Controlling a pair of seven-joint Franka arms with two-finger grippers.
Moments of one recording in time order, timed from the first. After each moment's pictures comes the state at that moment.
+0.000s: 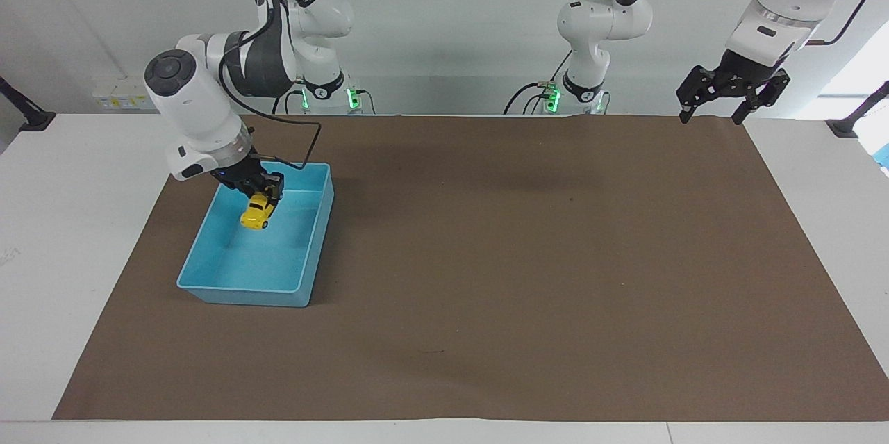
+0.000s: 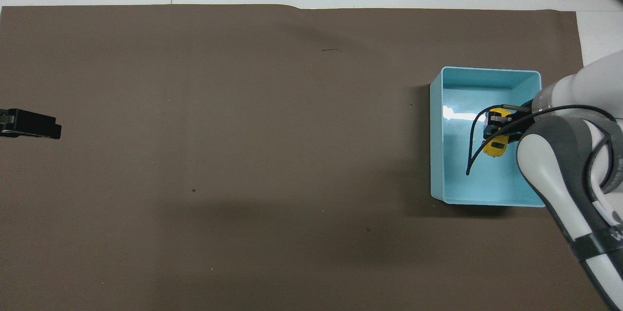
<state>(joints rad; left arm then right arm) 0.01 -0.08 -0.05 -1.60 -0.01 1.55 0.05 -0.11 0.06 0.10 -1.96 -0.01 1.97 0.19</state>
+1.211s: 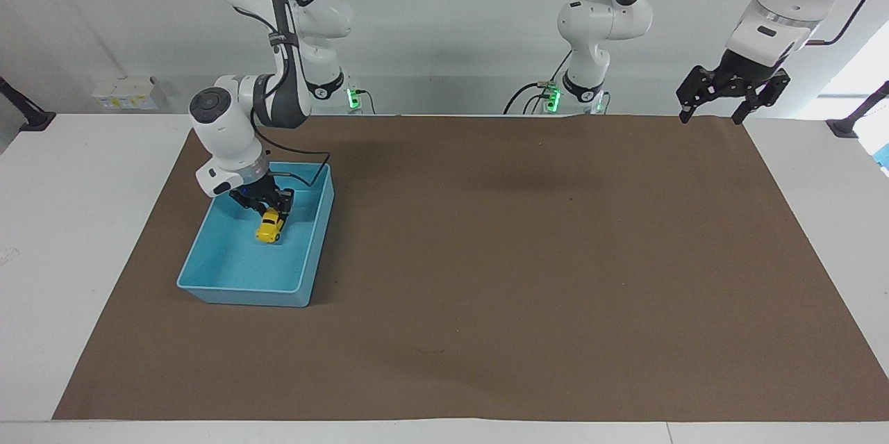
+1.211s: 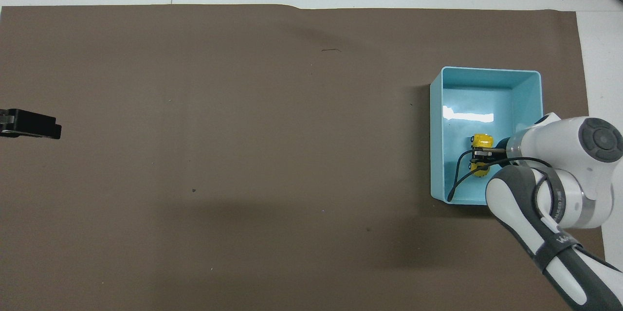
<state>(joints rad) 0.01 -0.08 -0.05 -1.60 -0.01 1.55 0.05 -0.17 0.08 0.10 -2.29 -0.01 2.38 0.07</state>
